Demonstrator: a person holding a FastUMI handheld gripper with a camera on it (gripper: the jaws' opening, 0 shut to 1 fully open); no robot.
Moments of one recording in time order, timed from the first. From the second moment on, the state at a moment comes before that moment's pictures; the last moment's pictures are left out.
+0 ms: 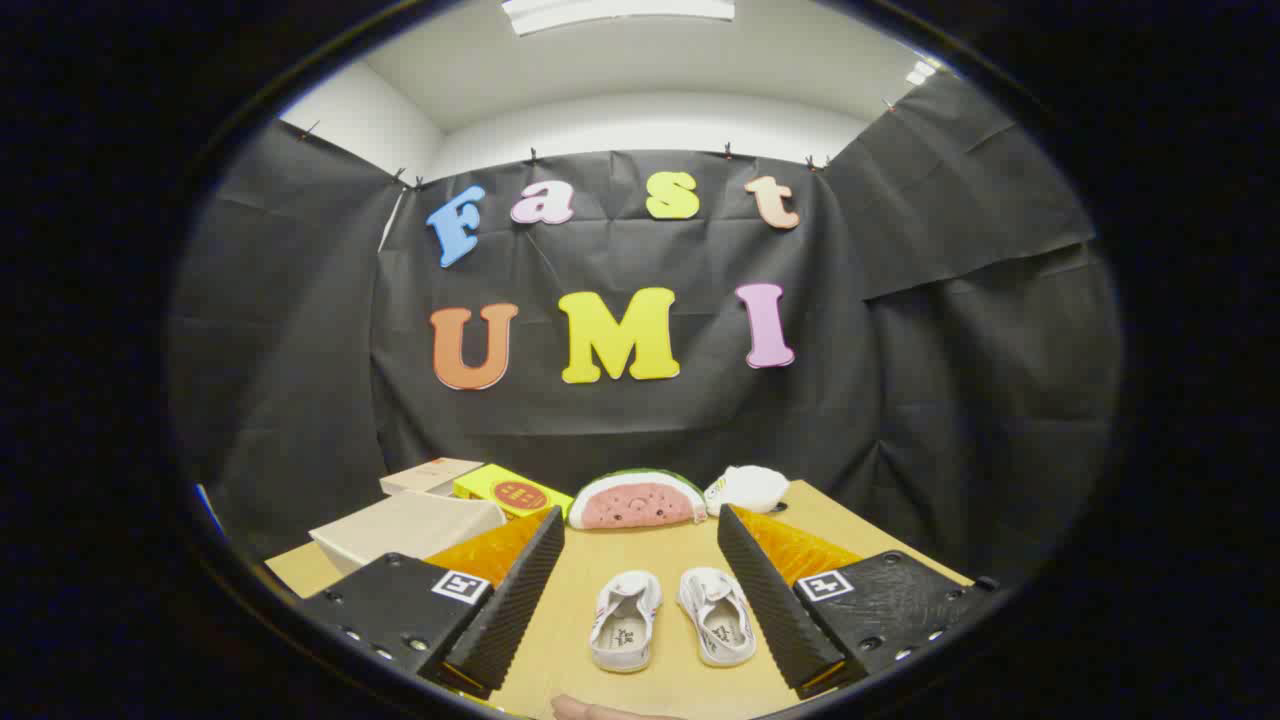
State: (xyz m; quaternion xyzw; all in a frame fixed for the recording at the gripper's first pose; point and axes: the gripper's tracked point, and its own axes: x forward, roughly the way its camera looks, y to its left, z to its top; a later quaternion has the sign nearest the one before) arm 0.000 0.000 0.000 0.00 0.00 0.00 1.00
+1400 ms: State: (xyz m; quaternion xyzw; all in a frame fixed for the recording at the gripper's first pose) arm 0.085 0.110 -0.084 0.05 0.15 0.21 0.97
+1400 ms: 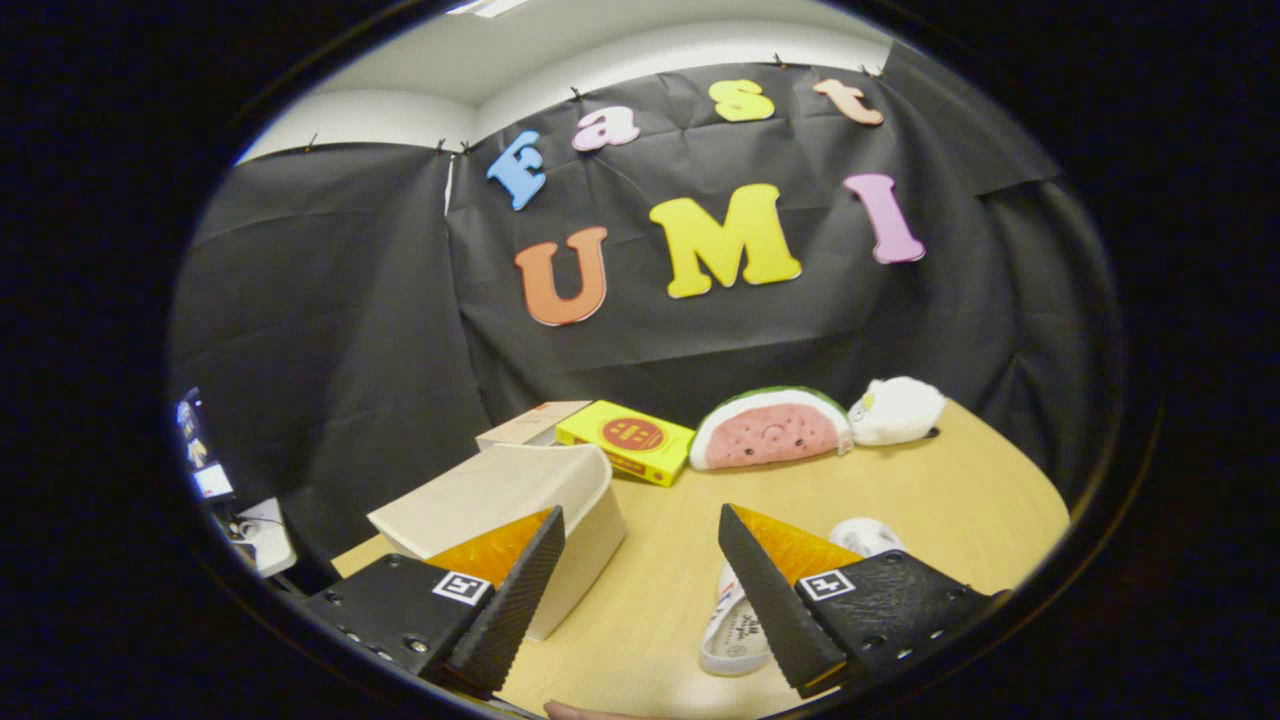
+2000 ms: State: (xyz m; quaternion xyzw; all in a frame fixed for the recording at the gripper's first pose) arm 0.156 0.208 -0.138 0.24 0.34 0.38 0.83
